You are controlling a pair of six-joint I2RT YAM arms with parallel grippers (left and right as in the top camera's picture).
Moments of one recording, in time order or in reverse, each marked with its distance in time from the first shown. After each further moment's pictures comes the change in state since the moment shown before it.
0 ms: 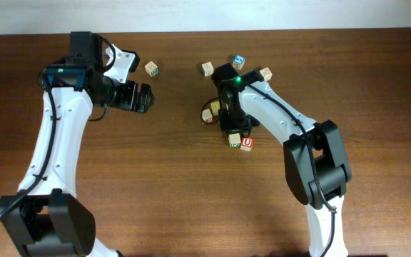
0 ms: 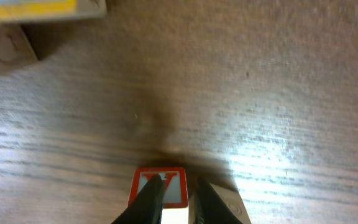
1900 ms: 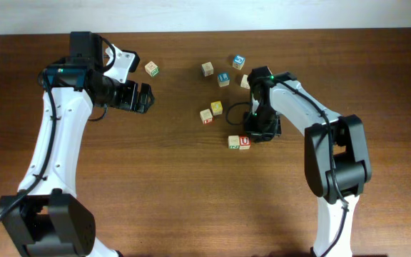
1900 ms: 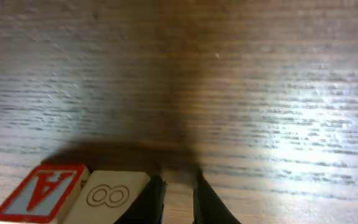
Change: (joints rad) left arm 0.000 0.000 0.000 0.000 0.000 0.000; right arm -0.186 -0.026 -0.152 0.034 -0.214 -0.010
